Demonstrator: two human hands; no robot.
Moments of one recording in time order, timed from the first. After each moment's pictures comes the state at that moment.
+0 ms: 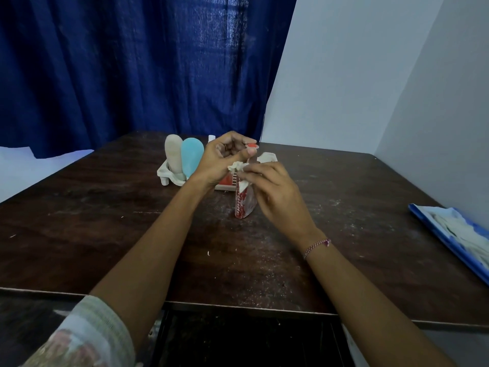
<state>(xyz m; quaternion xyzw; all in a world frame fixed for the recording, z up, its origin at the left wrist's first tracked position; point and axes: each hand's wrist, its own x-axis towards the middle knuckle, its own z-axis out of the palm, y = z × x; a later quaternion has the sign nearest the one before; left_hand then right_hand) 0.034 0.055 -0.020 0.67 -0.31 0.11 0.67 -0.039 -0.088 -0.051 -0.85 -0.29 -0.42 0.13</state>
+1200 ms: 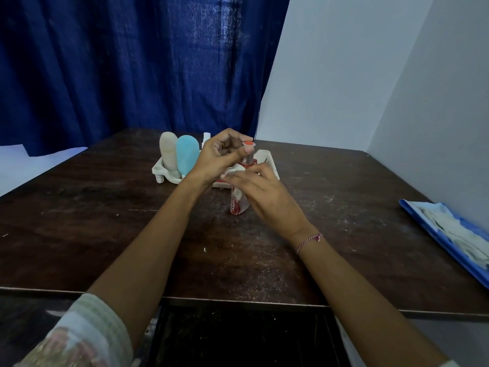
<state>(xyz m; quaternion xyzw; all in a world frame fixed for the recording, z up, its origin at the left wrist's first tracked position) 0.034 0.054 -0.021 0.67 -0.32 0.10 0.66 -0.041 -0.084 -0.053 -0.84 -0.36 -0.39 0.09</state>
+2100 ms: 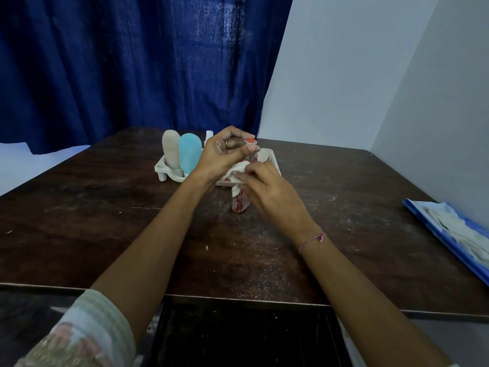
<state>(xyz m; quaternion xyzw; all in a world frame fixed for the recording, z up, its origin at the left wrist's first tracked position) 0.036 0.052 -0.023 0.64 -0.31 0.07 0.69 -0.042 -0.081 -0.052 -0.85 -0.32 -0.41 0.05</state>
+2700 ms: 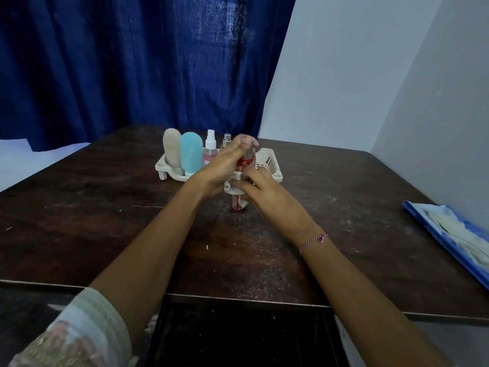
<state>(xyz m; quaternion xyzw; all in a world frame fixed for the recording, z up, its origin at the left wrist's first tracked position) 0.025 0.046 -0.024 0.70 -0.28 -0.04 0.66 -0.040 -0.085 -0.055 -0.89 -0.34 -0.32 0.03</state>
